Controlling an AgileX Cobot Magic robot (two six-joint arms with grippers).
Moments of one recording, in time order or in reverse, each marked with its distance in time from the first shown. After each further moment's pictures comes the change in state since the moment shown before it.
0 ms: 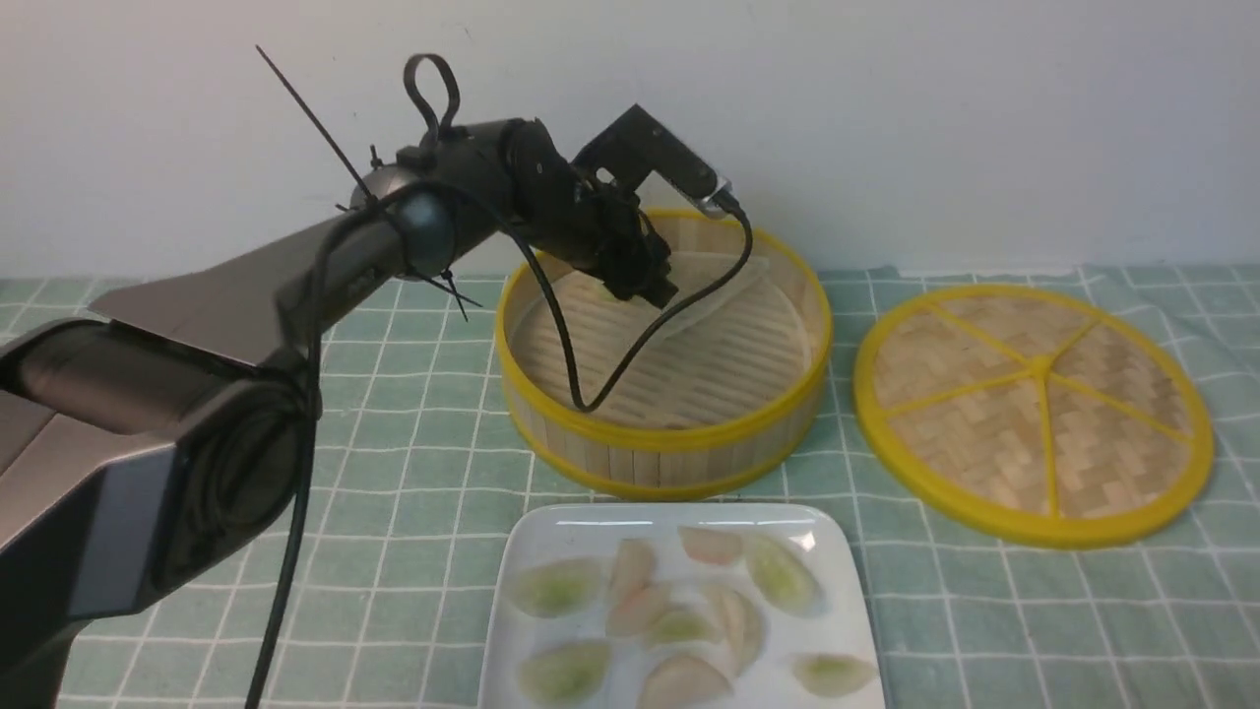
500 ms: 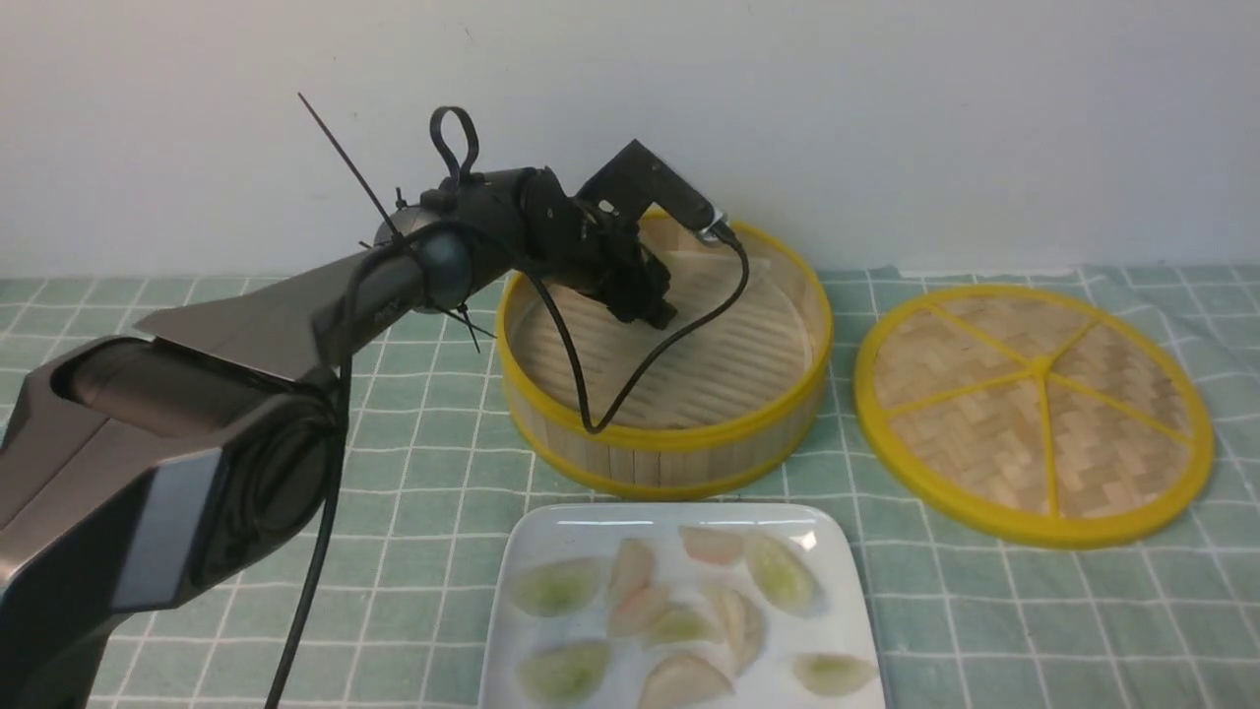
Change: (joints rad) right arm 0.000 0.000 0.000 0.000 0.000 0.000; left arm 0.000 0.059 -0.011 0.000 -0.060 -0.002
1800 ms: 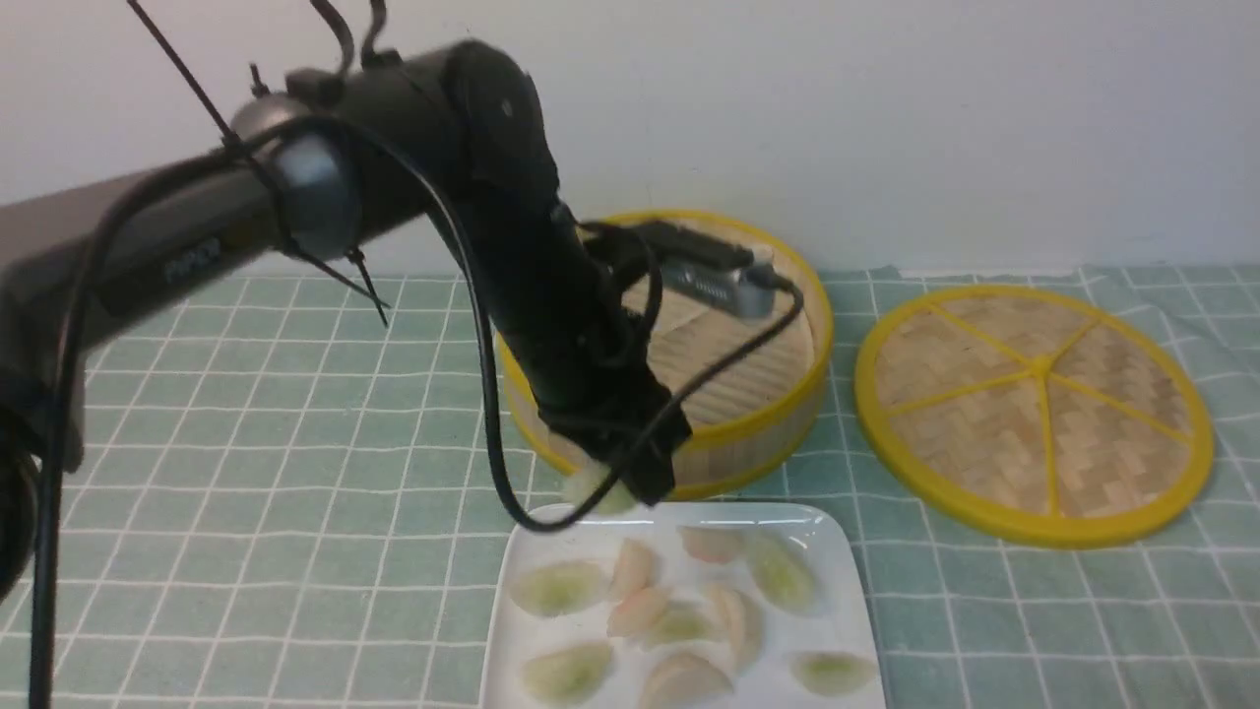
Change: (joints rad) right arm 0.000 0.000 0.000 0.000 0.001 0.000; left arm -0.124 -0.509 0.489 -0.113 0.780 -0.209
